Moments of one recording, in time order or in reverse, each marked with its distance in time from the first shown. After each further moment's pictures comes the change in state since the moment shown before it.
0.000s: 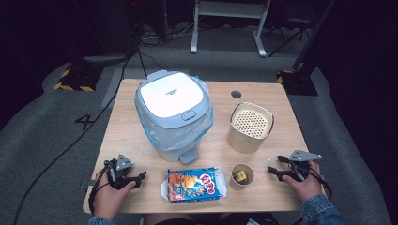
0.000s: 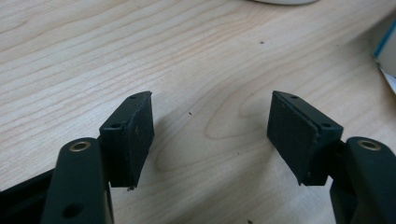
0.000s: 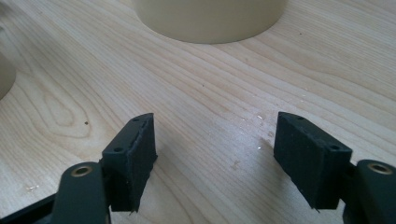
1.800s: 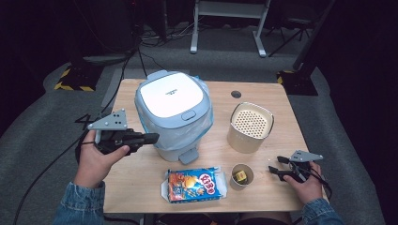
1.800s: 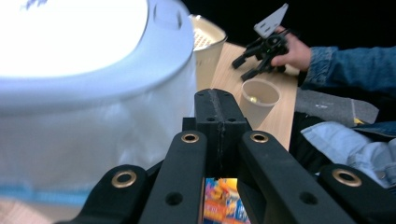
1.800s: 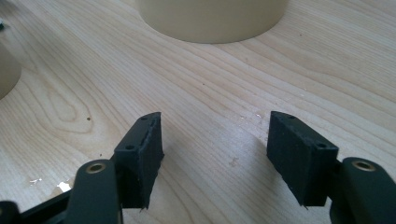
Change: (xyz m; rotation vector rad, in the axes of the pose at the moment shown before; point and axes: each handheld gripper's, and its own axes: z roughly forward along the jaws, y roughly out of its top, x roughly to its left) left arm -0.021 0.161 -0.126 -0.328 -0.509 0.297; right arm -0.001 -0.002 -0.002 -0.008 0.010 -0.011
